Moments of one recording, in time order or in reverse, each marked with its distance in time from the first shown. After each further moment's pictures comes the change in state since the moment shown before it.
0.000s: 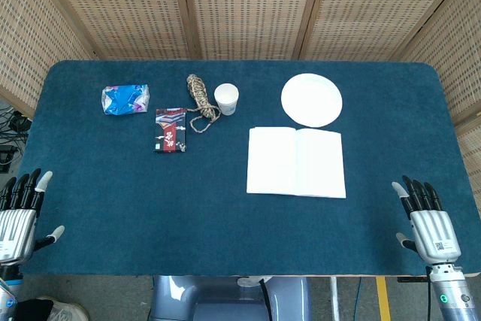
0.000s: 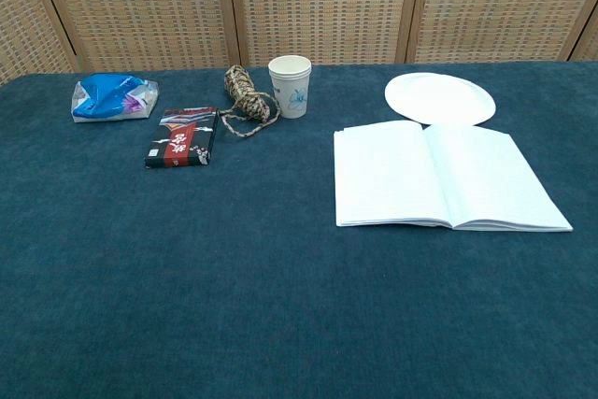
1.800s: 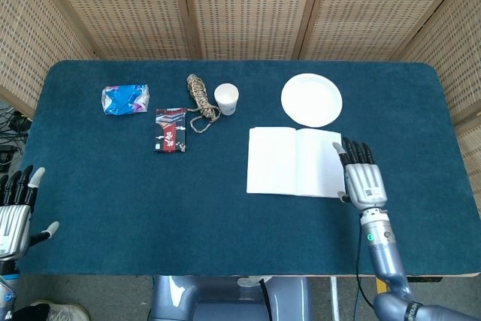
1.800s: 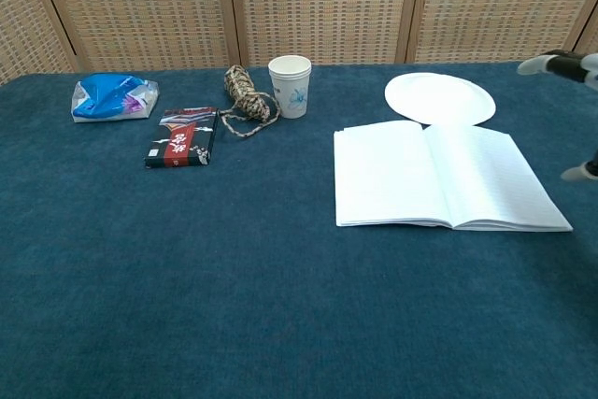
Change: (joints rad) left arm -0.009 -0.010 -0.030 0.026 -0.056 -0.012 0.000; right arm 0.303 -0.265 0.235 -0.083 0.371 -0.244 -0.367
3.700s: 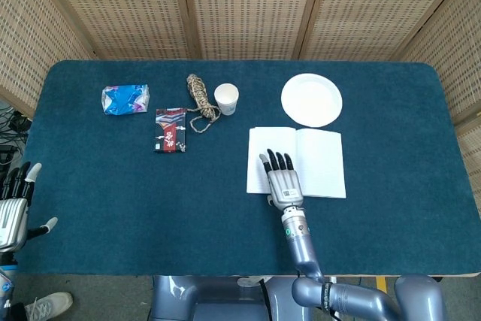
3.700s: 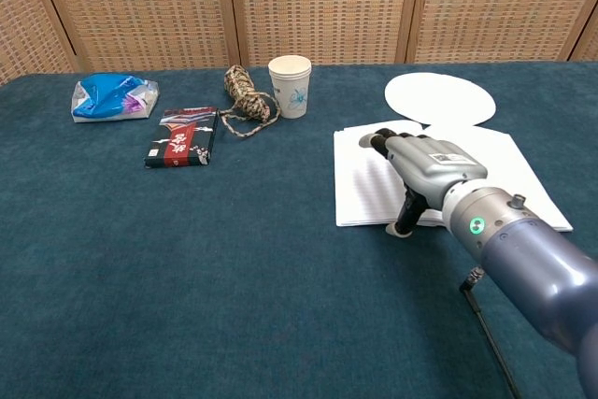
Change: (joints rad) left arm -0.034 0.002 -0.016 0.037 -0.079 -0.061 -0.071; right arm 0.254 -0.521 0.019 0.346 0.193 -0.027 -0.159
